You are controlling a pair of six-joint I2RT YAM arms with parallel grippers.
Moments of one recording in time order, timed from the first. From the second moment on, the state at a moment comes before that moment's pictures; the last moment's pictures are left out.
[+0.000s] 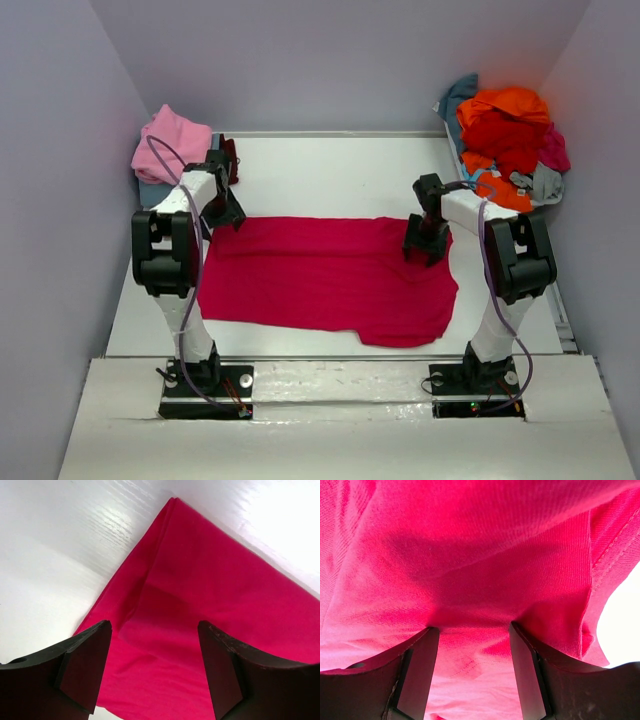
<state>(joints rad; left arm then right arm) -0.06 1.90 1.45 -0.90 -0.24 -0.58 0.22 1.87 1.24 -0.83 0.03 0.54</state>
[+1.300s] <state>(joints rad) -0.06 2.17 1.70 -1.05 -0.28 -0.55 0.21 2.07 1.54 -0.95 0.03 0.54</state>
